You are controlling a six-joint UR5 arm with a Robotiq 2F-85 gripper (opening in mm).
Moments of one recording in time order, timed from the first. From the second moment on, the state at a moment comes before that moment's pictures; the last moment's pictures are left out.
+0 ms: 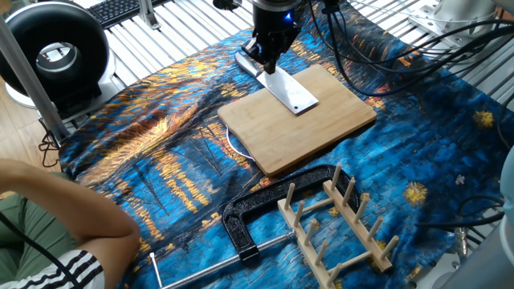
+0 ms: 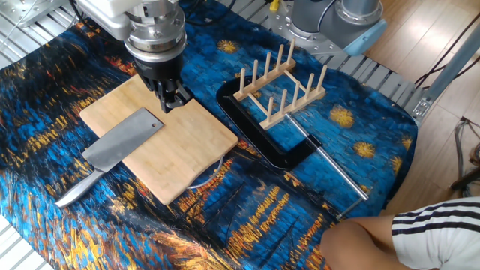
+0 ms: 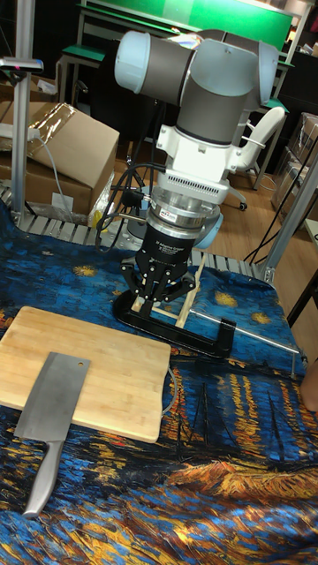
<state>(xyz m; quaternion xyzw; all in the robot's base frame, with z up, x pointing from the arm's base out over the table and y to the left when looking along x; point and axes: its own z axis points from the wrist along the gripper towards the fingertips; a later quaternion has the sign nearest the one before) 0.557 -0.007 0.187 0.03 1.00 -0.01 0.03</state>
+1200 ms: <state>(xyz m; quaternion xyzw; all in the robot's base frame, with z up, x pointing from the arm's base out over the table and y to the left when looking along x) 0.557 -0.012 0.186 0.02 1.00 -0.02 0.03</state>
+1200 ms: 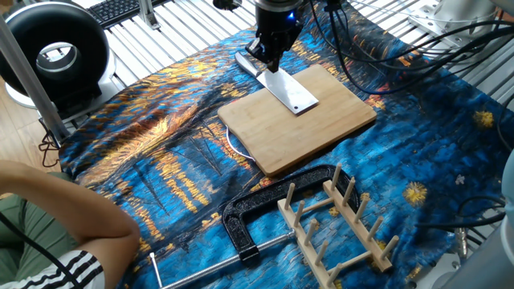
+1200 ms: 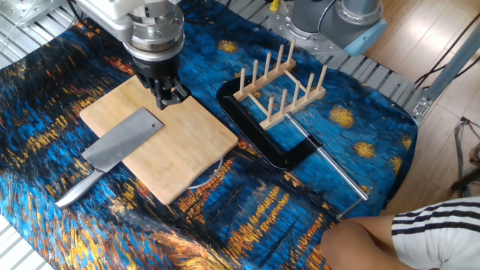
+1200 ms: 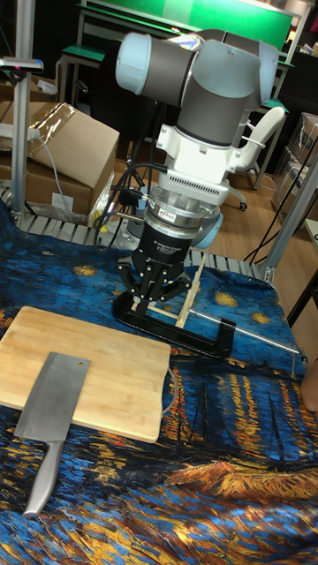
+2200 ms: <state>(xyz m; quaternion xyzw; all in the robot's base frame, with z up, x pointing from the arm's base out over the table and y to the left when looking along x) 0.610 -0.045 0.117 -0.08 0.99 -0.05 0.05</state>
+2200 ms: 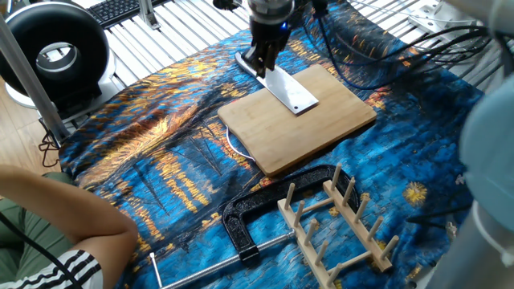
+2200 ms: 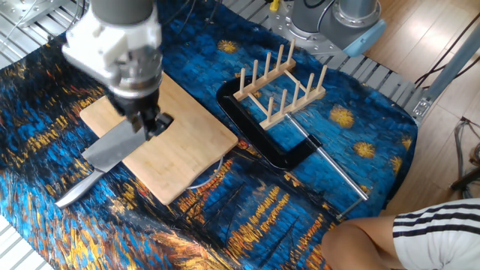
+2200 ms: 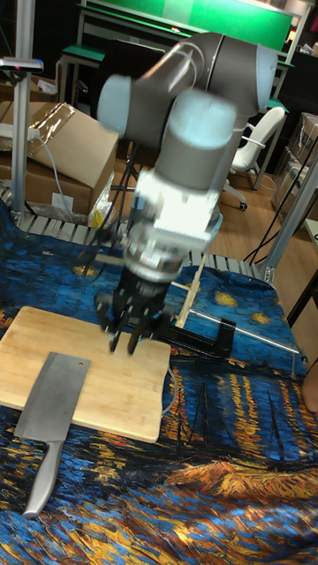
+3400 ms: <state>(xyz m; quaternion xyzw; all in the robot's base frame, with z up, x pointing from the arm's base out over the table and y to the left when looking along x) 0.669 -0.079 0.084 -0.11 0.99 -0.08 0.06</state>
